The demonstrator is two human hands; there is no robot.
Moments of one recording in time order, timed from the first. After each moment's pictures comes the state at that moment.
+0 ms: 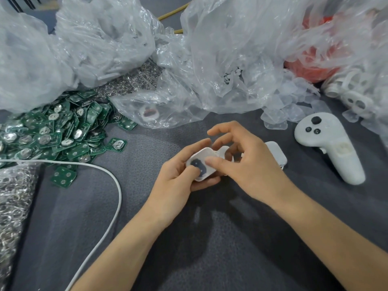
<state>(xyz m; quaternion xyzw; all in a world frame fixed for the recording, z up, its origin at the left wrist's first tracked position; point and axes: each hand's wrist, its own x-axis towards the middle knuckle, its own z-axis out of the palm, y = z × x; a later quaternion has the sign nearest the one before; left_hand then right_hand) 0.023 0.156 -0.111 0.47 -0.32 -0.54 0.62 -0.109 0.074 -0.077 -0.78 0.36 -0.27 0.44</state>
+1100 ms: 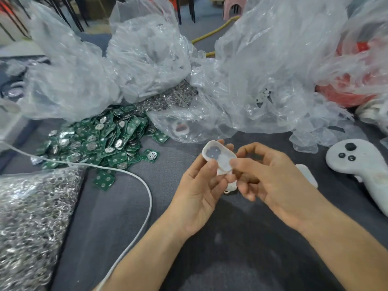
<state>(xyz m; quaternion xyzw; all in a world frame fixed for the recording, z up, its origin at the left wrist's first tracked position) 0.029 0.154 -0.101 0.32 -0.20 -0.60 0.70 -0.096 0.082 -0.049 -0.51 0.33 -0.24 0.75</state>
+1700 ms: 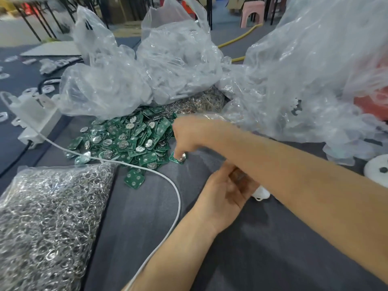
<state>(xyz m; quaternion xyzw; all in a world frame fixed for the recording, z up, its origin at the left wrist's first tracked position) 0.048 0.149 -0.105 0.33 -0.07 -0.63 0.70 0.101 0.075 -0.018 -0.97 0.19 0.09 0.14</state>
